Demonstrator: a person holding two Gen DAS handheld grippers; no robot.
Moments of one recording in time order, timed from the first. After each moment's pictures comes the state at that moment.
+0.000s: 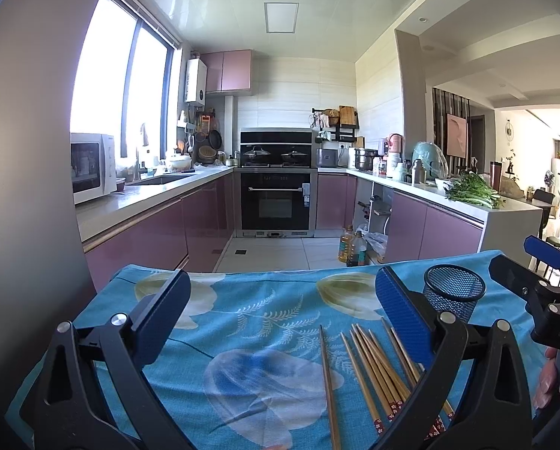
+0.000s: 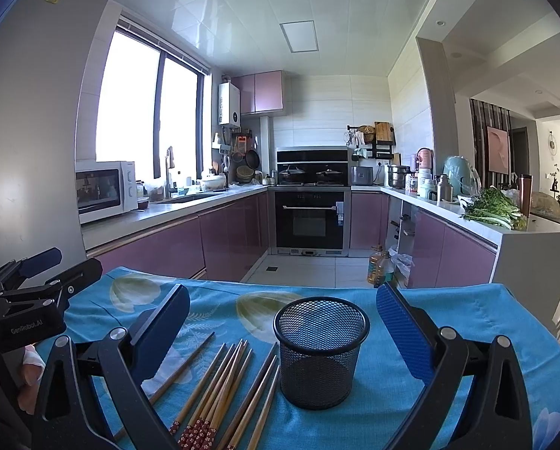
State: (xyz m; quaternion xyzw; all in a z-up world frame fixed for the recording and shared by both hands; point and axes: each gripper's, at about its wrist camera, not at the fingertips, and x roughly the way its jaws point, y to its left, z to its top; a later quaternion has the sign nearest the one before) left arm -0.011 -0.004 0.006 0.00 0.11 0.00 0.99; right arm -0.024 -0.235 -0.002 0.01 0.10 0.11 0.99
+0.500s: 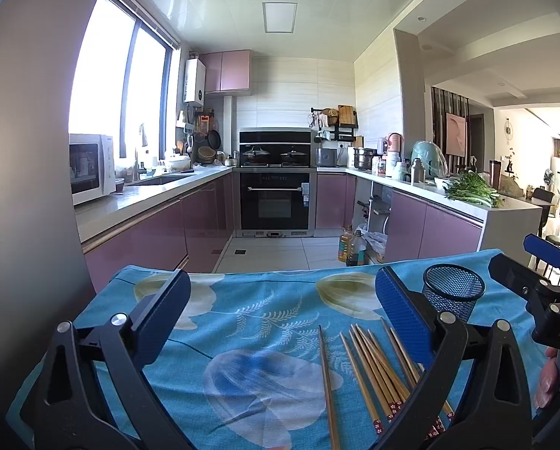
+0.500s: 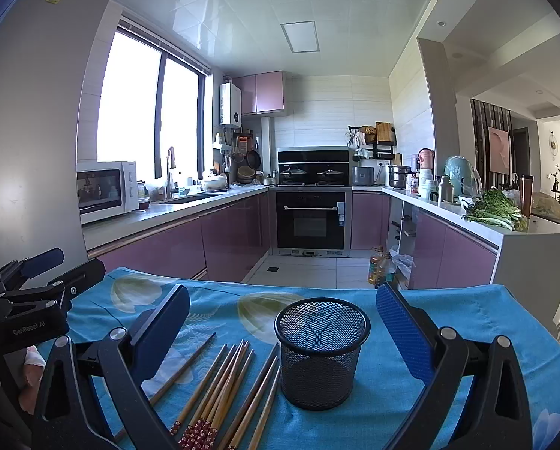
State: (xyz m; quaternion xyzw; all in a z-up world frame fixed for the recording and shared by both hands) left arm -0.011 -0.005 0.006 0.00 0.11 0.01 0.99; right arm -0.024 -0.234 -0.002 0.01 0.10 0.11 0.99
